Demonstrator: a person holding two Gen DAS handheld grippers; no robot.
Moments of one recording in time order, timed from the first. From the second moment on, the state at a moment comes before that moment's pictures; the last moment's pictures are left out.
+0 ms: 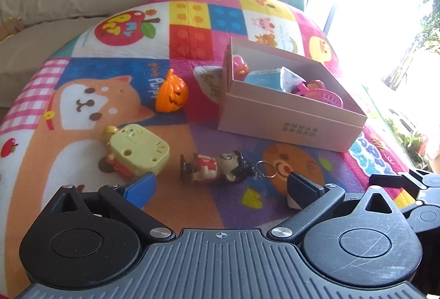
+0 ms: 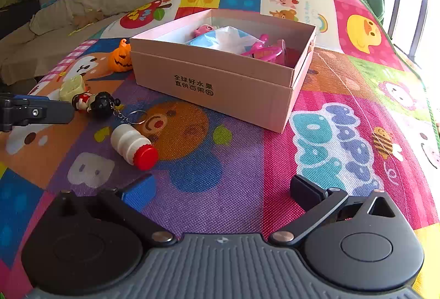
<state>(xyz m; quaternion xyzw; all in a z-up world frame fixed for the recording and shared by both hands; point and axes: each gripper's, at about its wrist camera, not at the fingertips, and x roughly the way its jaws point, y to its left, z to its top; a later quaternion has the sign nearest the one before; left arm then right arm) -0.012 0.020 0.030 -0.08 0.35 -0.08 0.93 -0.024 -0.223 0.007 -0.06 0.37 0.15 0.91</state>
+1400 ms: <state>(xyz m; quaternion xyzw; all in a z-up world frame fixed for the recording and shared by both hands) -0.061 0.030 0.017 -0.03 0.36 -0.08 0.93 -0.023 -0.168 0.025 -0.12 0.33 0.23 0.91</state>
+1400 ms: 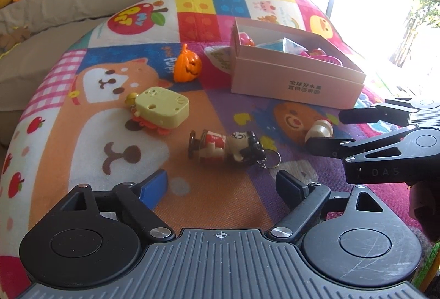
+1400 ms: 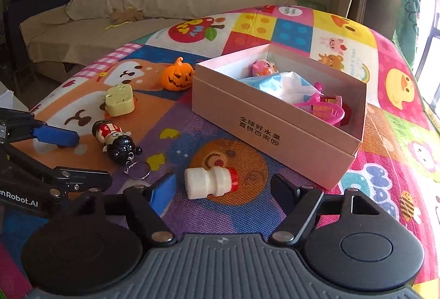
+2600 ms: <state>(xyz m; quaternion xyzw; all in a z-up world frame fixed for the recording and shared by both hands) 0.070 -0.078 0.126 0.04 0.18 -0.18 0.97 -0.010 -0.290 0.165 0.02 0.19 0.12 0.97</state>
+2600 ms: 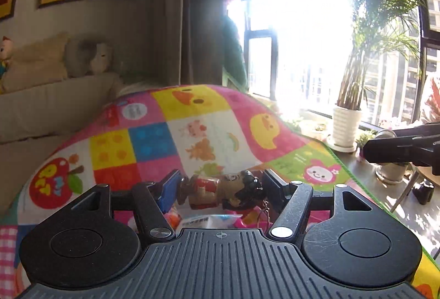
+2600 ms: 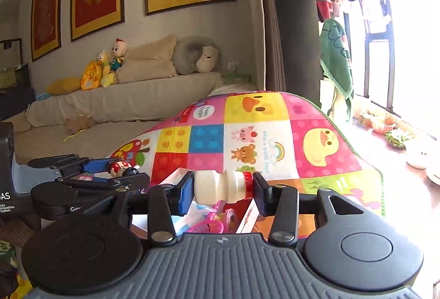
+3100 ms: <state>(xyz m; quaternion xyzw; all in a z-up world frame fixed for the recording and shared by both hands) -0.028 0.009 0.048 0.02 0.29 -0.08 0.95 0.057 -0.273 0.133 0.06 0.27 0.13 0.95</state>
